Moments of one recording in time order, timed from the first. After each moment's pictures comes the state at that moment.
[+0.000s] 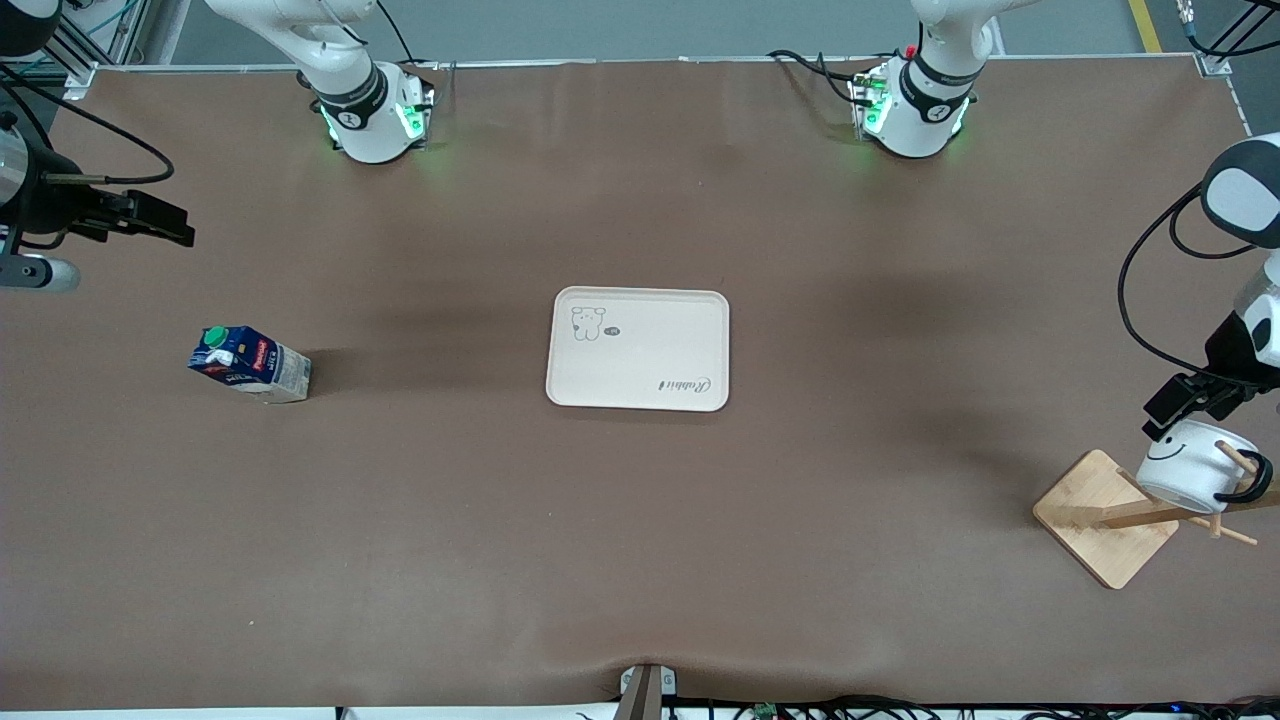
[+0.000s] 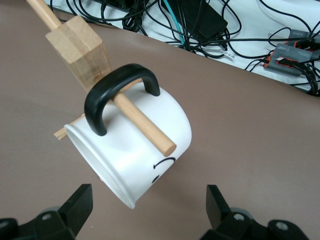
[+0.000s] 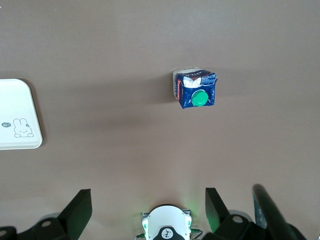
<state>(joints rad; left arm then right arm) 0.32 0.14 -0.14 -1.99 -0.06 2.55 -0.08 -0.04 0.04 0.05 -1.50 -0.01 1.32 0.08</state>
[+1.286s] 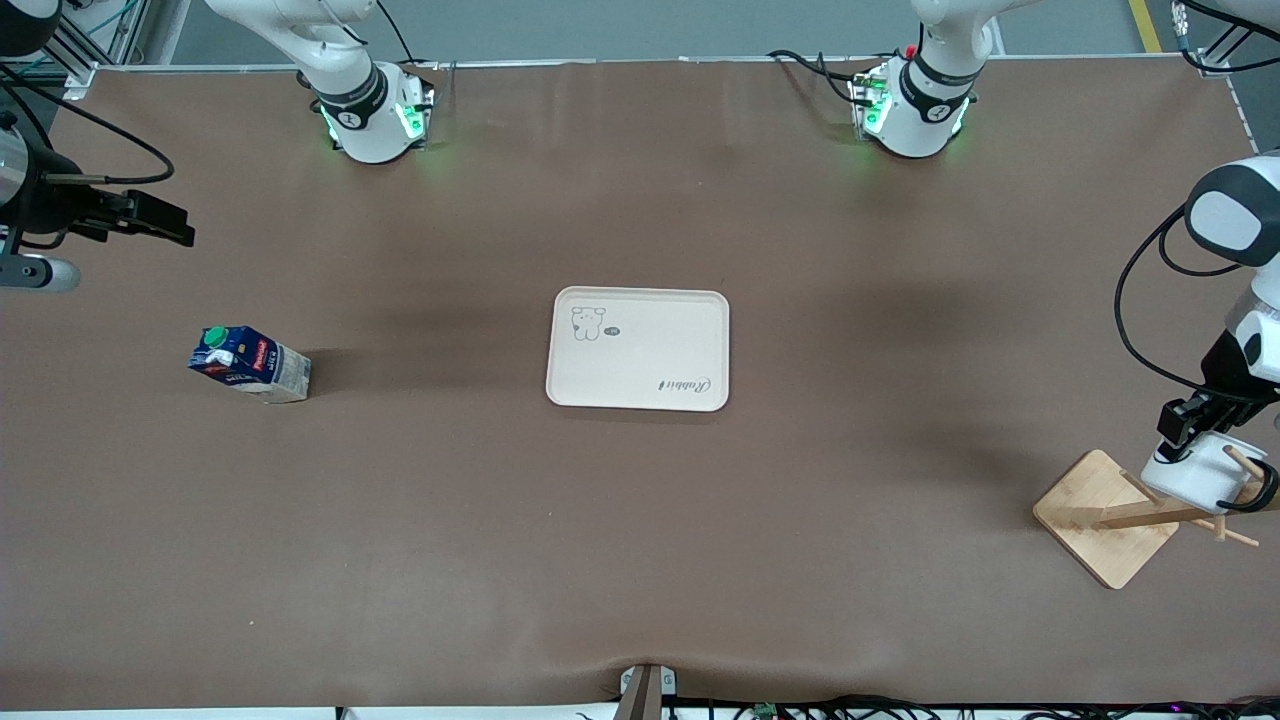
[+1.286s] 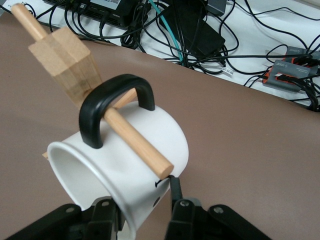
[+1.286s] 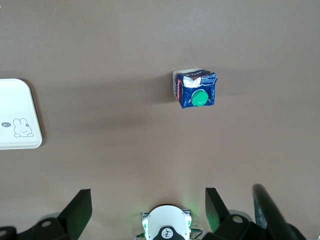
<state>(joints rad) 0.33 0.19 -0.15 -1.99 -0.06 2.66 -0.07 -0.04 0.04 0.05 -1.50 -0.01 1.32 0.08</state>
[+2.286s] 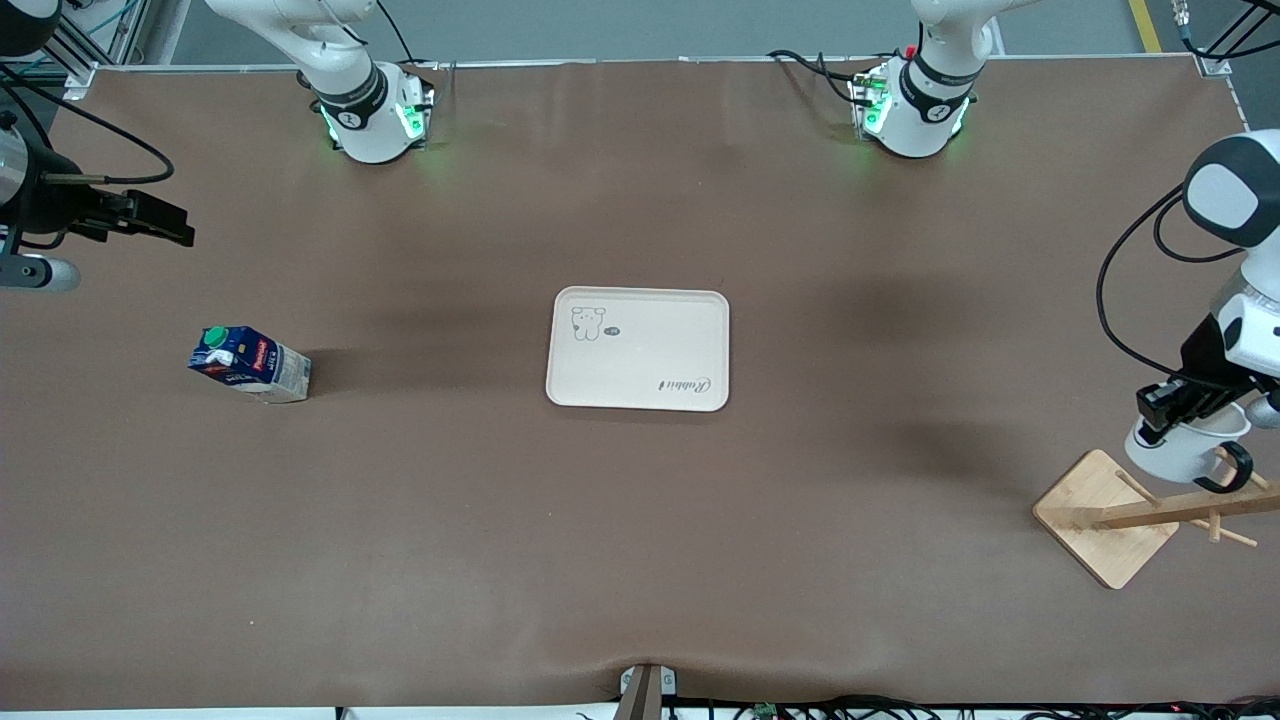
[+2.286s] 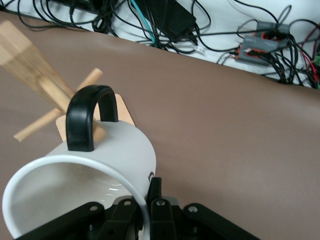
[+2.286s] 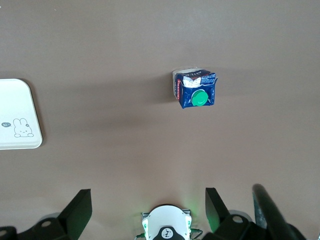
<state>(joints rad) 0.33 0.11 -0.22 -1.96 -0.06 2.47 -0.07 -0.04 0.04 0.05 -1.50 -0.01 1.32 0.08</state>
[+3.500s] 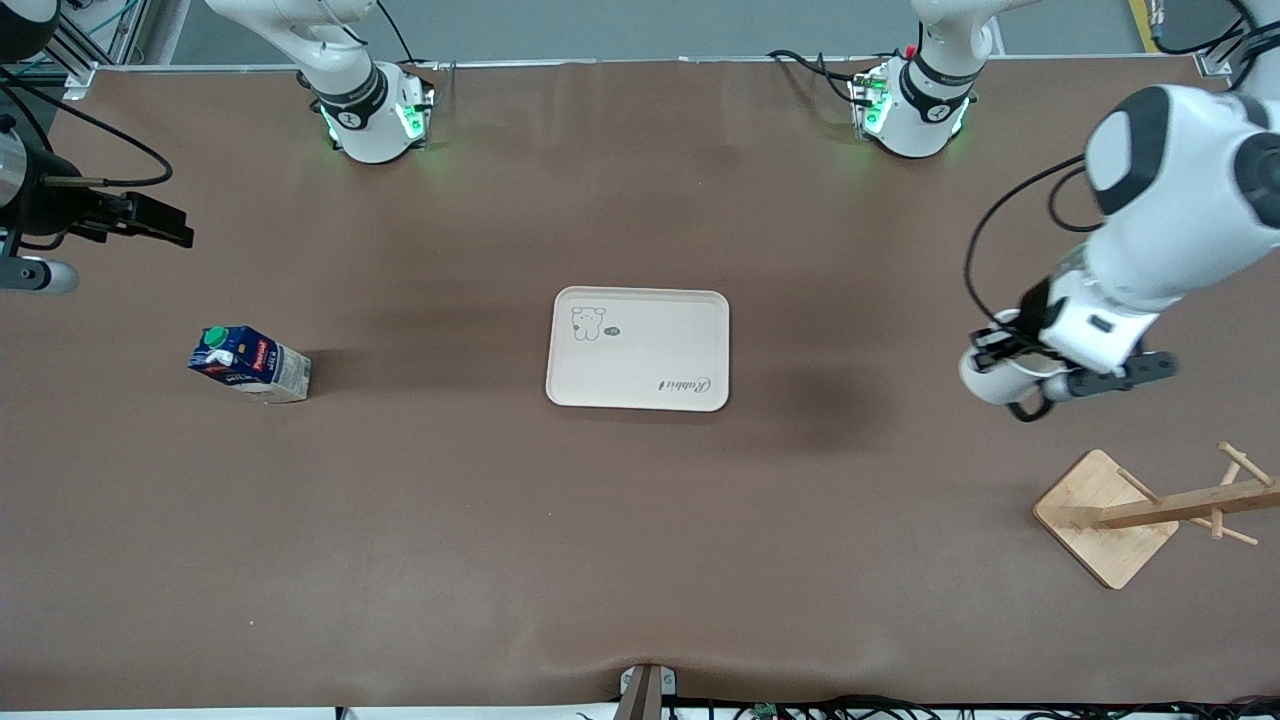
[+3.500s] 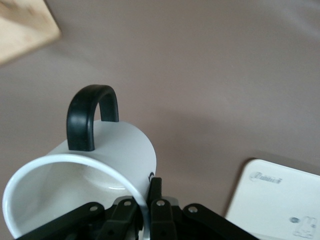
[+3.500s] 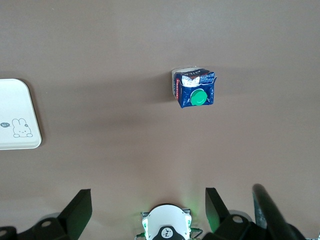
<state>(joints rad) 0.31 0.13 -0.53 -1.84 -0.06 2.00 -0.45 -0.04 0.04 0.05 -1.51 -0.01 1.32 0.08</state>
